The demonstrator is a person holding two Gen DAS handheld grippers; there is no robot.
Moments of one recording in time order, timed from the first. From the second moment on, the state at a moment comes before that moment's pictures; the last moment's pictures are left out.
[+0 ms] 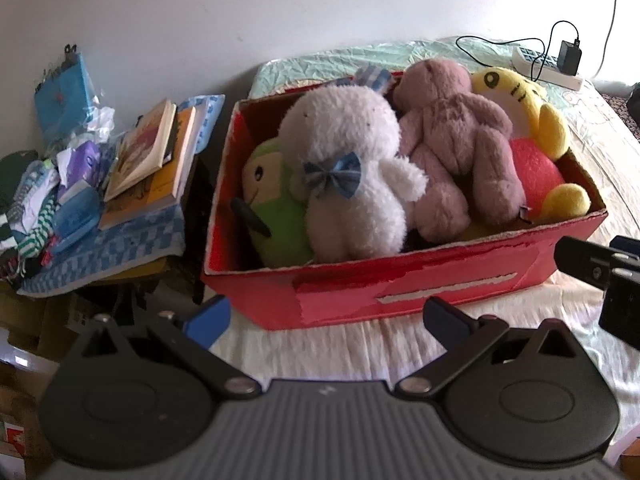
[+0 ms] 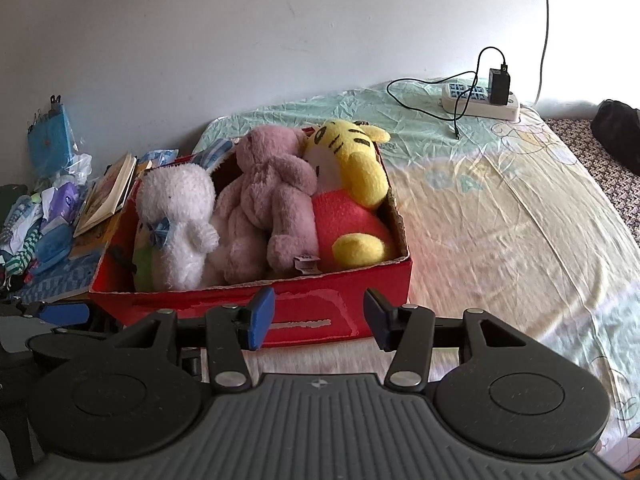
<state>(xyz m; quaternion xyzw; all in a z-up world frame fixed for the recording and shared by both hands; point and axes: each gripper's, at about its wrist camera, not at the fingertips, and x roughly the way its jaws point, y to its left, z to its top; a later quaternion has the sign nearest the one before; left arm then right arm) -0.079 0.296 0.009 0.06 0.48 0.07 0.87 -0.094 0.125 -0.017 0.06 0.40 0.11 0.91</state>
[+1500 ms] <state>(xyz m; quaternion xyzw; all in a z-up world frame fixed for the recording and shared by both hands) -0.046 0.320 0.016 0.03 0.47 0.11 0.88 -0.046 0.146 -0.005 0.02 0.39 0.06 0.92</state>
